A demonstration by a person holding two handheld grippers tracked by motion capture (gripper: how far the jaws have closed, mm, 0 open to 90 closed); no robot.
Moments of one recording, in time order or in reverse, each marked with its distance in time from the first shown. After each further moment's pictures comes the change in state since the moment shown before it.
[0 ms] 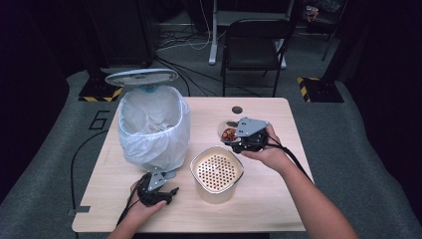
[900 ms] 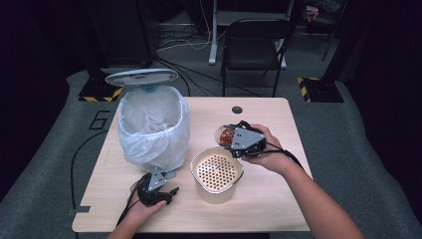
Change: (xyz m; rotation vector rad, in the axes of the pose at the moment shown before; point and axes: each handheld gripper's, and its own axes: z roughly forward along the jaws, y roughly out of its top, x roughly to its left) left arm 0.000 0.000 0.000 -0.001 0.002 0.001; right arm 0.017 0.004 -0.002 -0.010 -0.036 -0.242
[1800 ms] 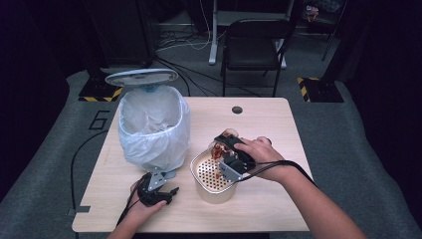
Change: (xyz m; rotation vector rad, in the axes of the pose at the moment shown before) left arm 0.000 0.000 0.000 -0.001 0.000 -0.002; right arm 0.049 0.025 0.002 0.153 -0.111 -0.660
